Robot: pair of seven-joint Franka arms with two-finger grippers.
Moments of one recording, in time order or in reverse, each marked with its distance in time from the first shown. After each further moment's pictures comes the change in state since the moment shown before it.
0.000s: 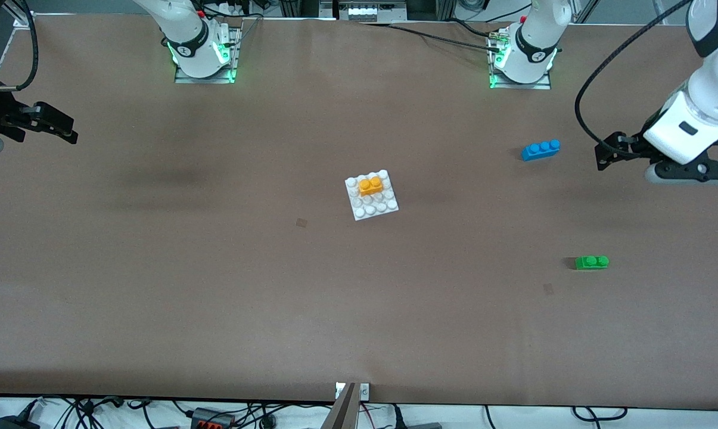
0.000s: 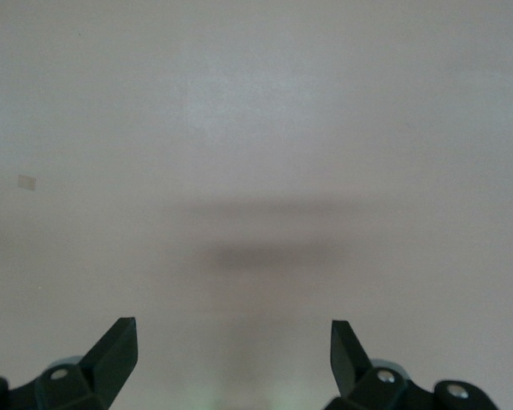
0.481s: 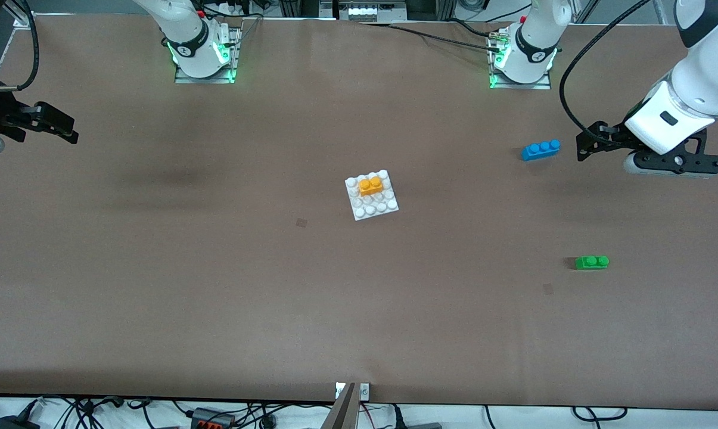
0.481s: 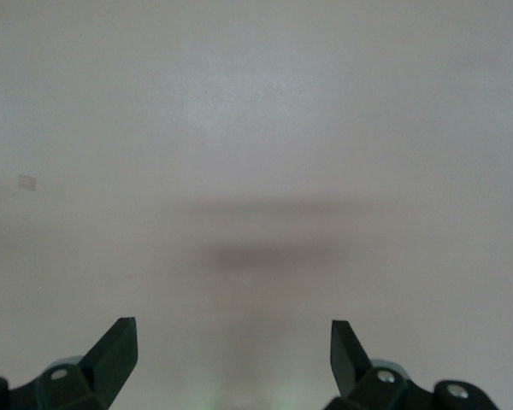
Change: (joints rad) left arm -0.012 -0.002 -0.004 -0.003 -0.082 -0.018 0.059; right arm 0.001 0.000 0.000 0.000 0.000 0.000 0.000
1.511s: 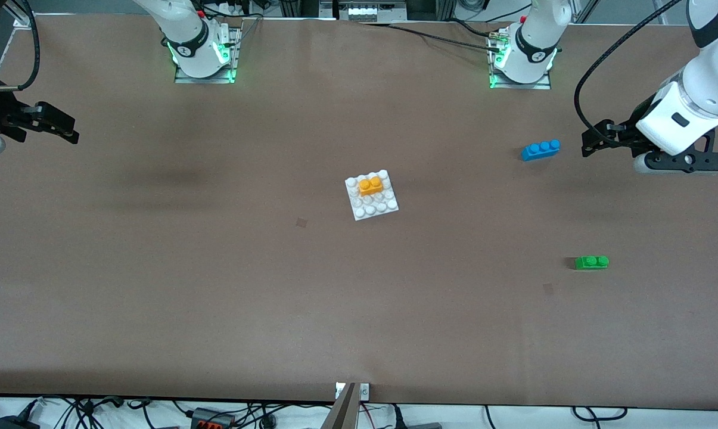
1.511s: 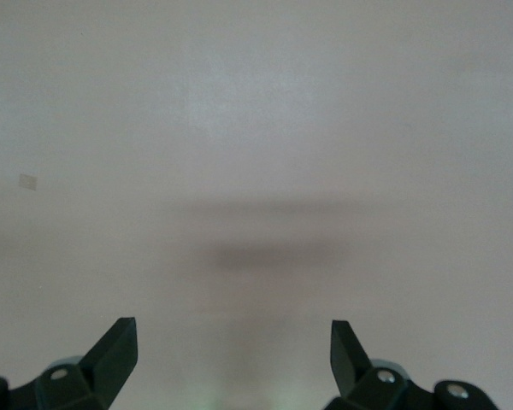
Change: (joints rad) left arm 0.002 0.000 0.016 0.007 -0.009 -0.050 -0.064; right arm 0.001 0.000 0.001 0.000 0.000 0.000 0.000
